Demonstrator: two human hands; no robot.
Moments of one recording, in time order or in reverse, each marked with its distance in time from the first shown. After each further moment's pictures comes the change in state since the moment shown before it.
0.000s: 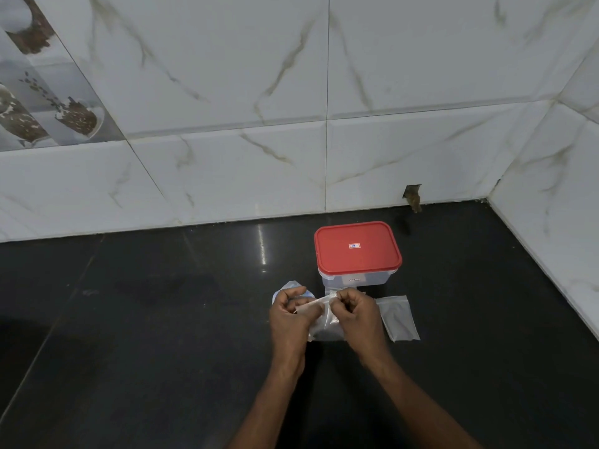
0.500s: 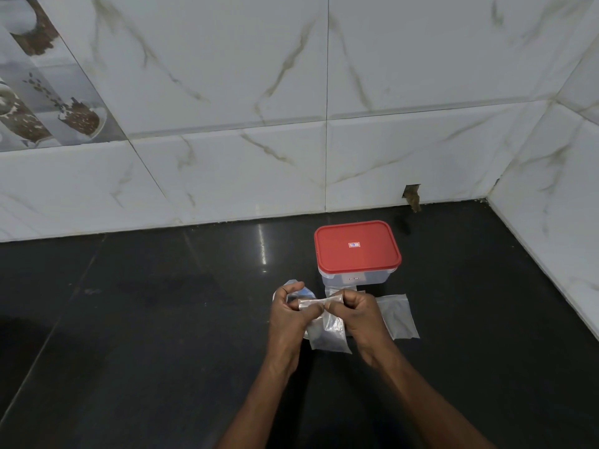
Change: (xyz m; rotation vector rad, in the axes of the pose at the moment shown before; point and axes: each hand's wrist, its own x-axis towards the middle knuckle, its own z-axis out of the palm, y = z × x) left_hand 0.004 0.003 -0.007 0.086 -0.081 -0.027; right_hand -0.001 -0.003 -0.007 0.186 -0.167 0.109
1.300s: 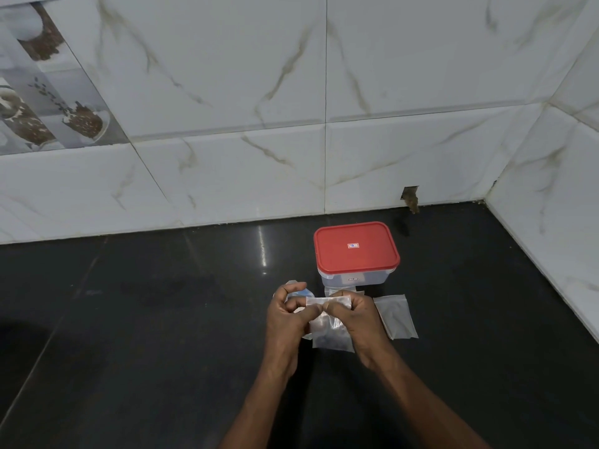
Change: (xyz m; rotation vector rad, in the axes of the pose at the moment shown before) left_hand -0.010 0.003 -0.003 -0.112 -0.048 0.017; right_hand -0.006 -0.003 0.005 0.124 0.014 0.019
